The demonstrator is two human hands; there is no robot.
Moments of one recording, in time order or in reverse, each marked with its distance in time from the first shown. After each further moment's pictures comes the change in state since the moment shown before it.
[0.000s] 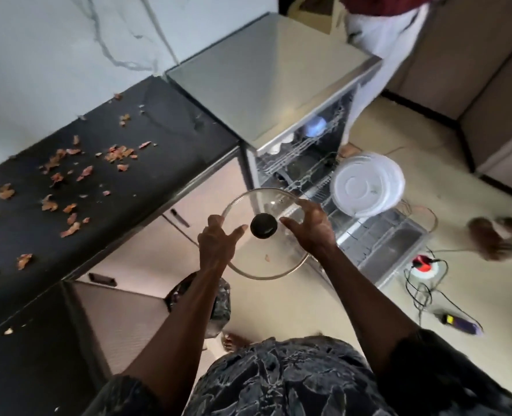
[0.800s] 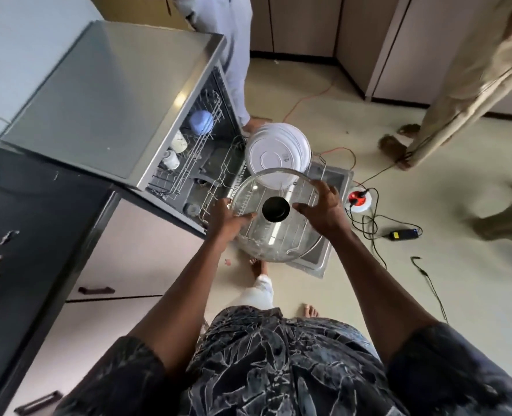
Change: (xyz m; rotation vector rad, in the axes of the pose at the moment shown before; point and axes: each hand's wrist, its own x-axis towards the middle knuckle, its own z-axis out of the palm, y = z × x) left_hand 0.026 0.154 0.194 0.200 -0.510 0.258; right_hand -0.016 0.171 -0.141 0.160 0.304 0.382
